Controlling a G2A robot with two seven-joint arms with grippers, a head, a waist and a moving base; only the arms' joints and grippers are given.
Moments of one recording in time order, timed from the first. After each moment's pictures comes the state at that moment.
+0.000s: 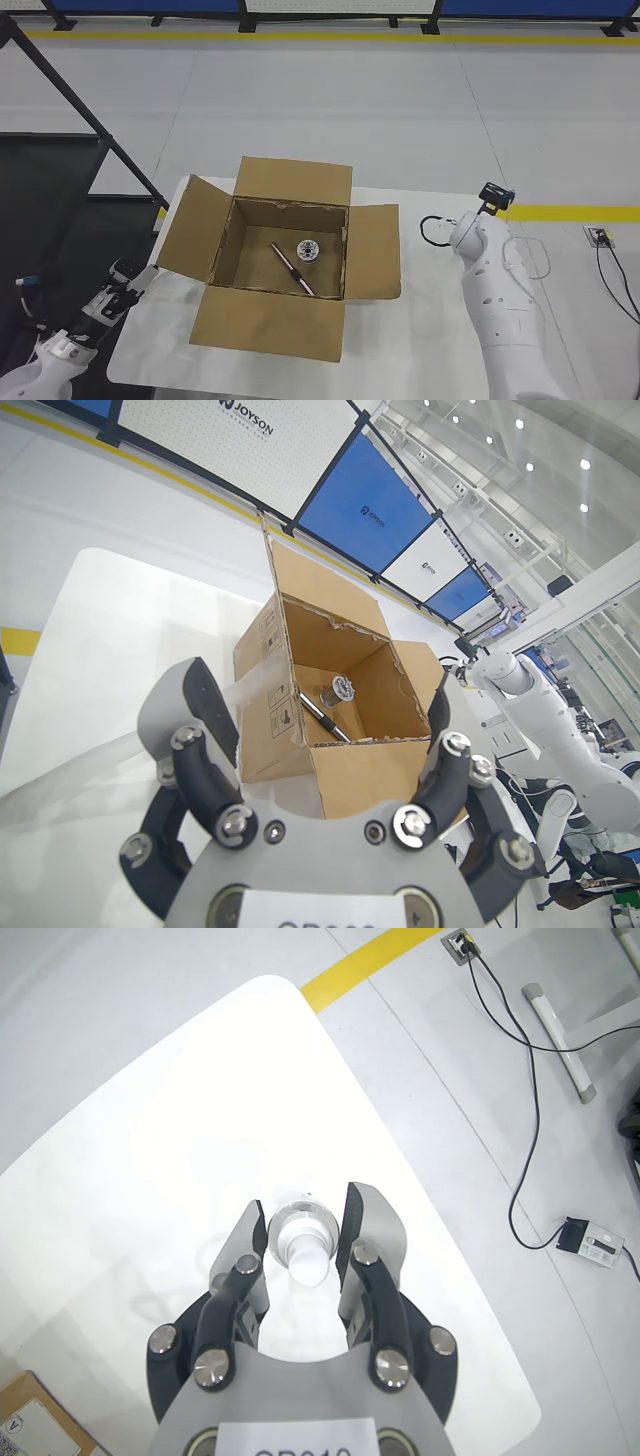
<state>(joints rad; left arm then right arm) 1.56 -1.01 -1.93 -1.76 0.19 -0.52 -0.42 -0.55 -1.53 1.62 -0.92 -1.58 0.62 0.86</state>
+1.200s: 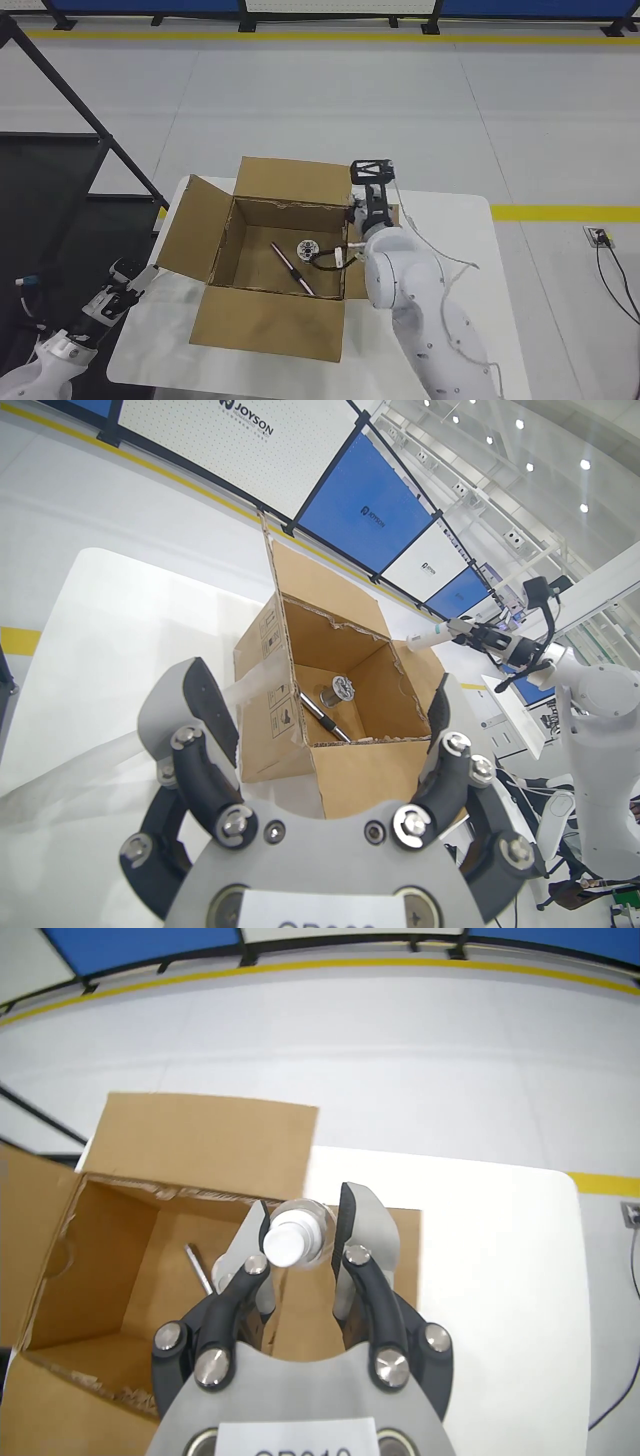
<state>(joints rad) 1.56 -1.01 -1.93 -1.76 0.19 -0.52 -0.42 -0.76 -1.61 1.11 -1.63 -1.46 0.33 0.92</state>
